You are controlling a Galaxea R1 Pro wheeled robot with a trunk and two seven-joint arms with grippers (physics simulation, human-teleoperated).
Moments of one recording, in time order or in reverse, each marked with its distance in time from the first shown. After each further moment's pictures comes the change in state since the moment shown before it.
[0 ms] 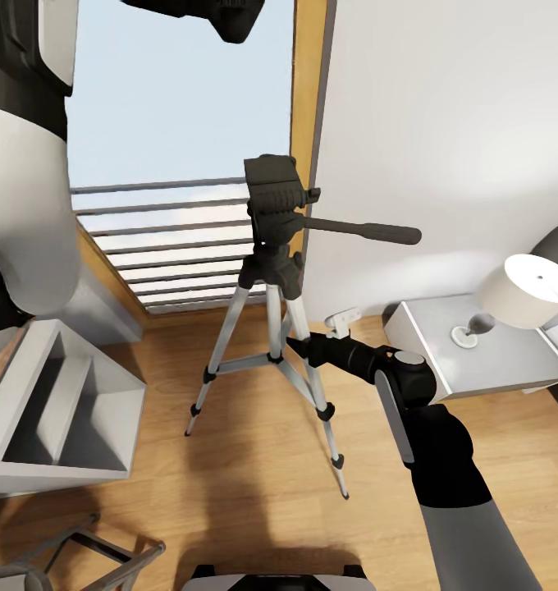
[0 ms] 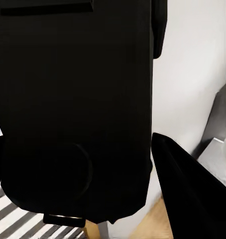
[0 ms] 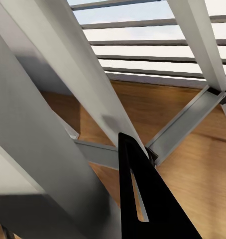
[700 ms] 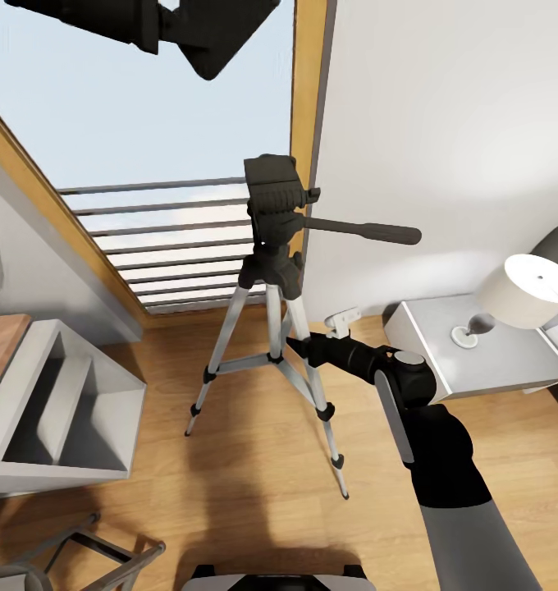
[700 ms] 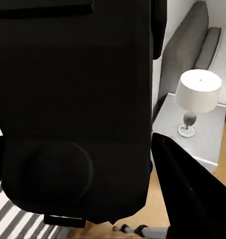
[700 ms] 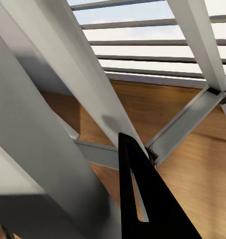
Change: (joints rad) left arm 0.000 0.232 -0.149 -0.048 0.000 -0.030 -0.485; right arm 0.000 0.001 0.000 0.000 -0.001 0.000 -0.003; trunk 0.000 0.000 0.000
